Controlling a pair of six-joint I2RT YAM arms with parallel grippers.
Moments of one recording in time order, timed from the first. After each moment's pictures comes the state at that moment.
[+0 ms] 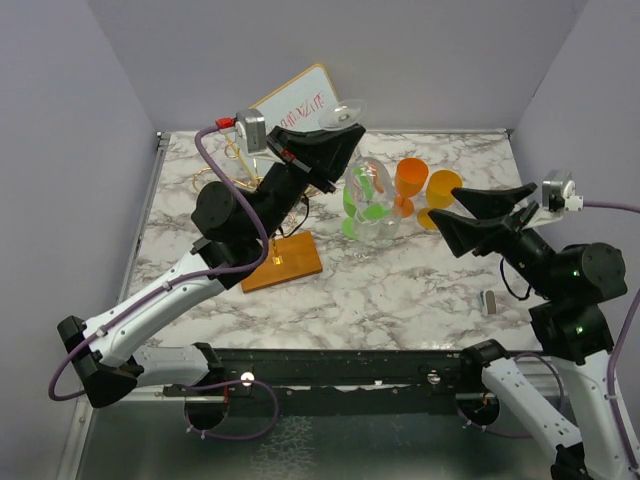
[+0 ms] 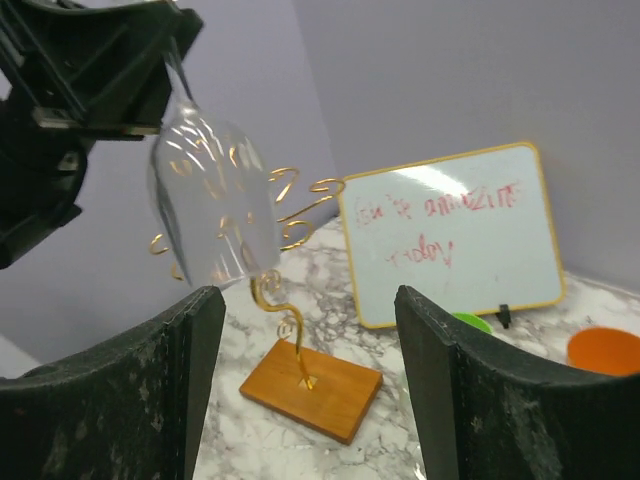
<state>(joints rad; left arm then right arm) -0.92 1.20 1.30 0.53 -0.13 -0.49 0.31 0.54 0.96 -0.10 -0.37 0.36</state>
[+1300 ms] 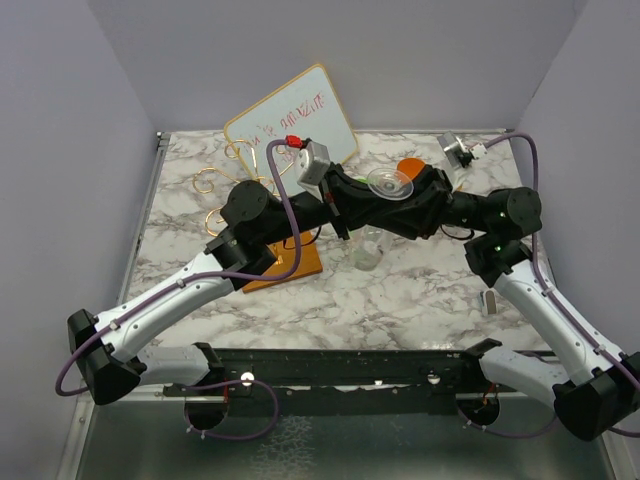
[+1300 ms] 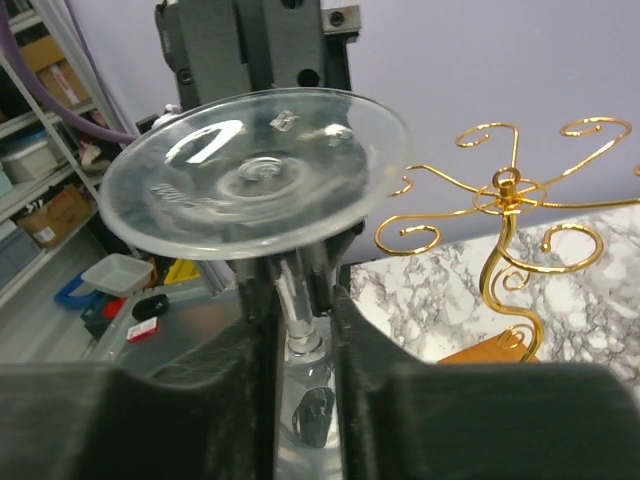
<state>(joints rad) -0.92 1.20 1.21 0.40 0.42 -0.37 0.45 1.04 0.96 0.62 -1.02 0.77</state>
